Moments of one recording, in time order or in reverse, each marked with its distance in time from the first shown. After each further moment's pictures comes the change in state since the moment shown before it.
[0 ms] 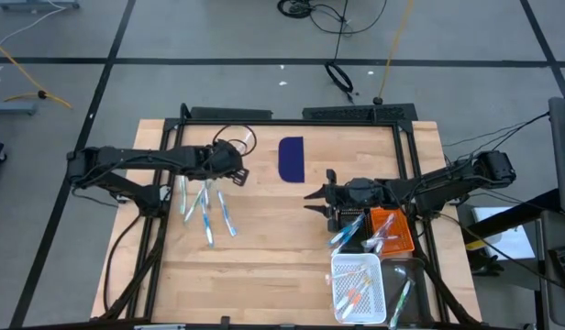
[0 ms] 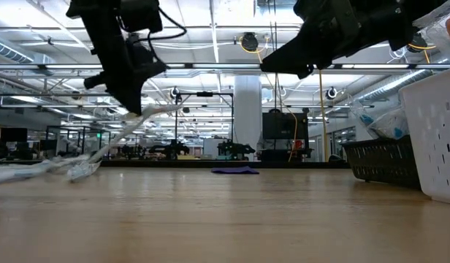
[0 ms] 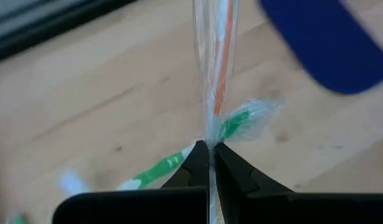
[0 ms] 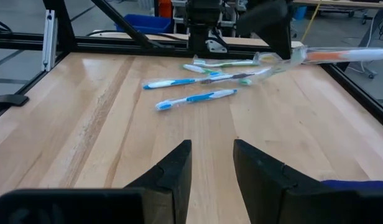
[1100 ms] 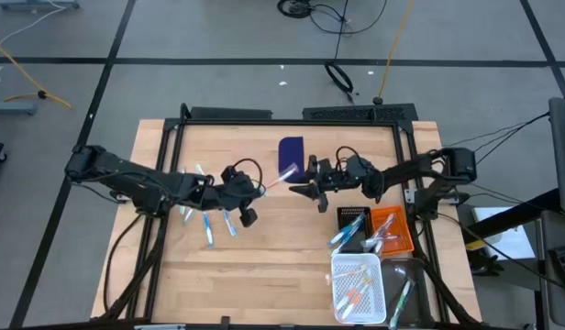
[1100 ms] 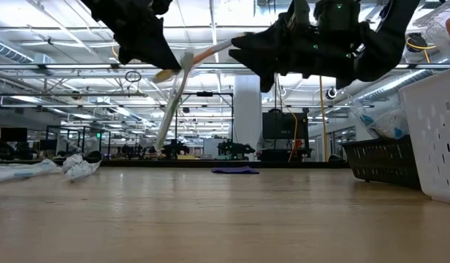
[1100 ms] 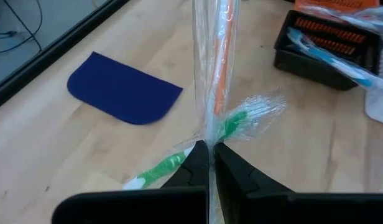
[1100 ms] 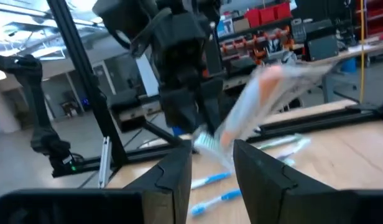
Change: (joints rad) left arm -0.379 0.000 0.003 0.407 -0.021 0.337; right arm -0.261 0.342 0.005 0.770 -0.423 0.312
